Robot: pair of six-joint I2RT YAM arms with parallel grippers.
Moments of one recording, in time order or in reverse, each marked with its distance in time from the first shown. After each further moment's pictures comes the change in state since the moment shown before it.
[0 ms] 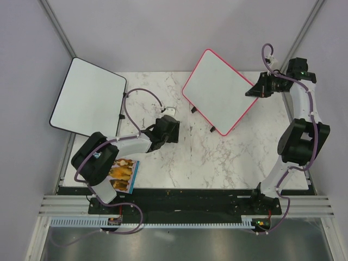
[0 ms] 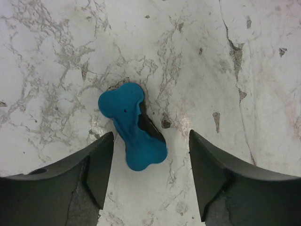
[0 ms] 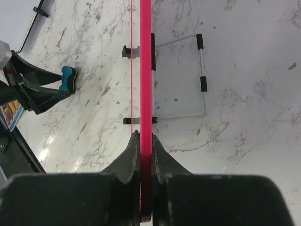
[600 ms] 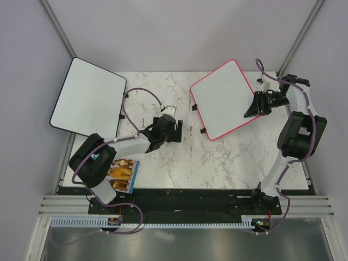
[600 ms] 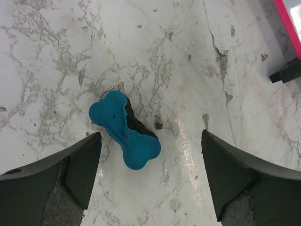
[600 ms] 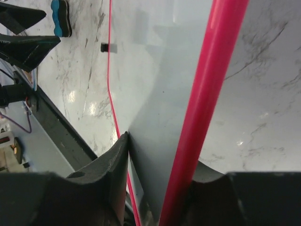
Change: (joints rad) left arm 0.000 -0.021 -0.005 0.013 0.022 -0.002; right arm -0.026 0.089 -0.068 -0.257 0.092 -0.101
